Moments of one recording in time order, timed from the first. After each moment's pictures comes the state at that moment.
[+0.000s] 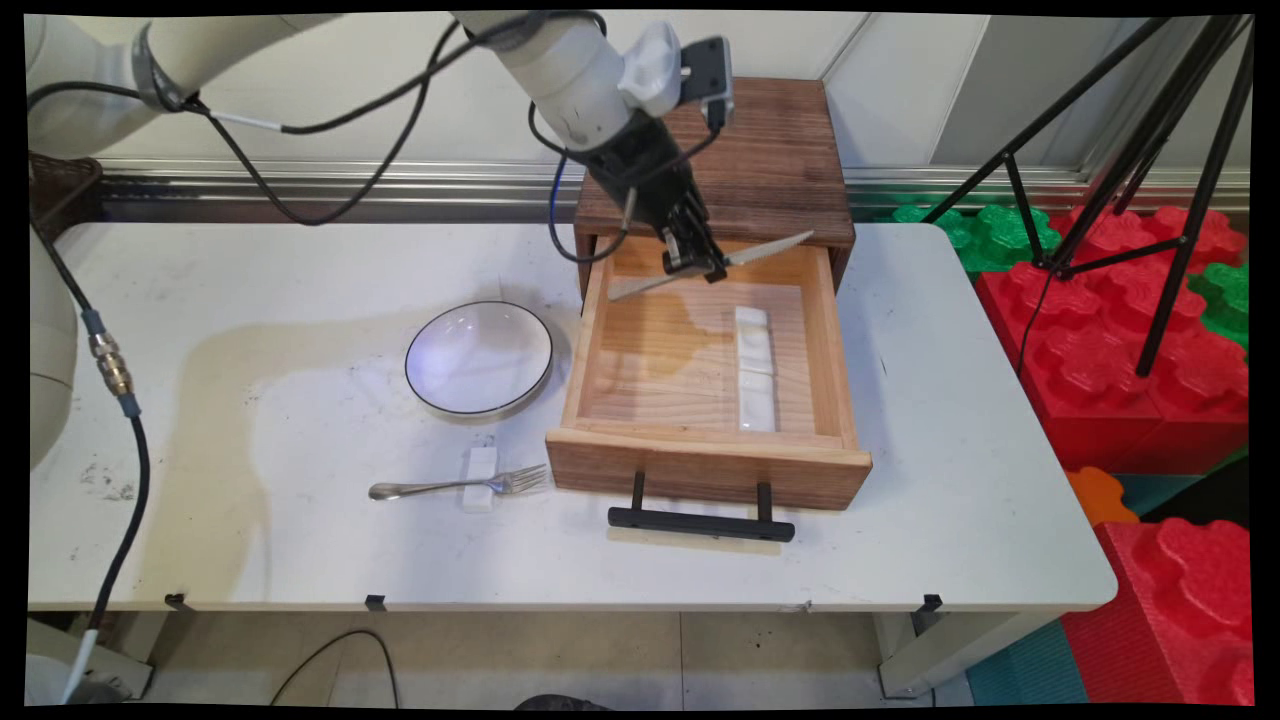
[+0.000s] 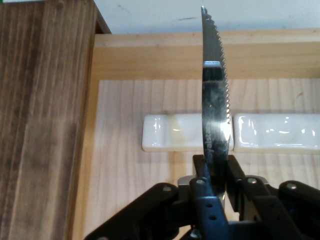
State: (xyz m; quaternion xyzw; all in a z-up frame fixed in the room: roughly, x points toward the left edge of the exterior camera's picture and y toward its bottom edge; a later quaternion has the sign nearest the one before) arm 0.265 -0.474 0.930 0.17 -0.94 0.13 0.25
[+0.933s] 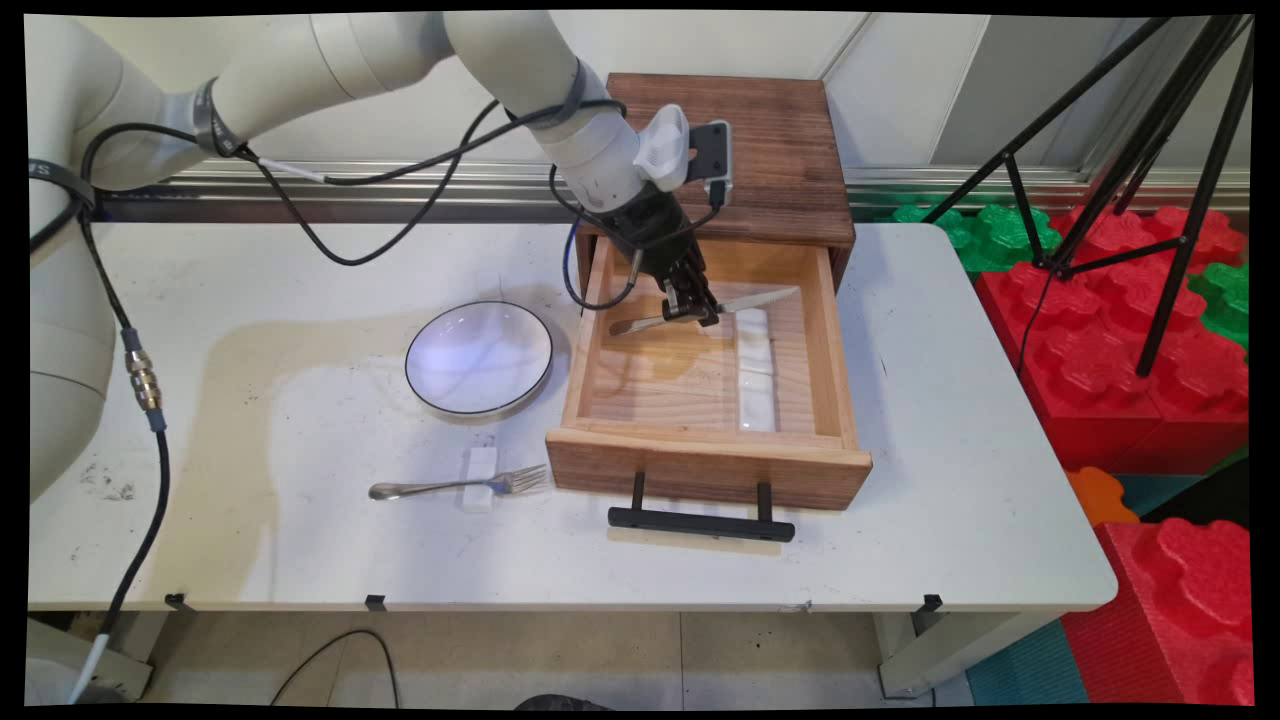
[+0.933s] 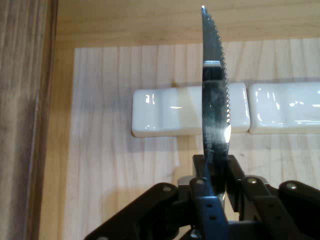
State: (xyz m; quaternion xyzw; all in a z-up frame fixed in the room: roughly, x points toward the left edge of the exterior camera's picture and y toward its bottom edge) arm 0.263 -0.497 0.862 0.16 -0.95 0.11 0.23
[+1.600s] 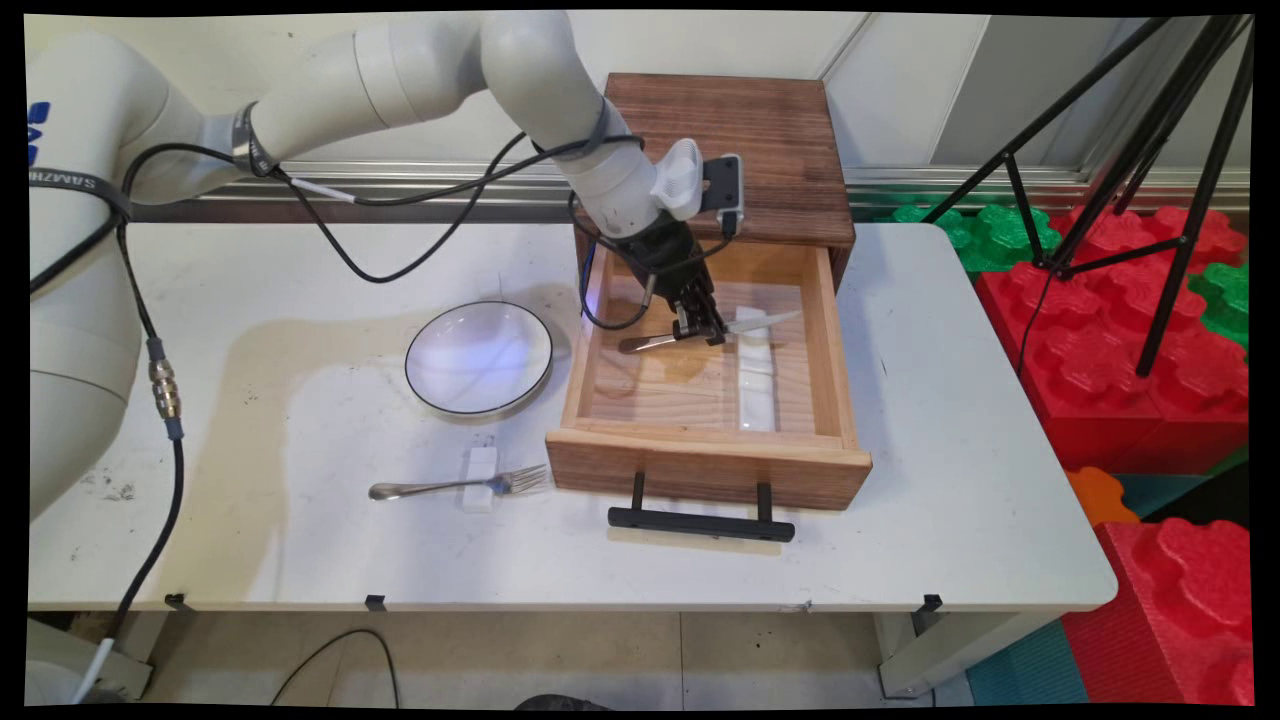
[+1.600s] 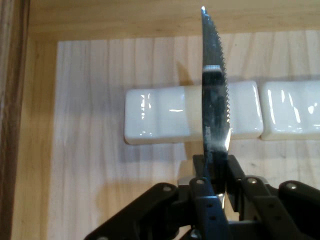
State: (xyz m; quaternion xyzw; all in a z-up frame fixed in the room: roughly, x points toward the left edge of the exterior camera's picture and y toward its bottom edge) arm 0.252 -0.512 0.827 0.16 -0.96 0.10 0.23
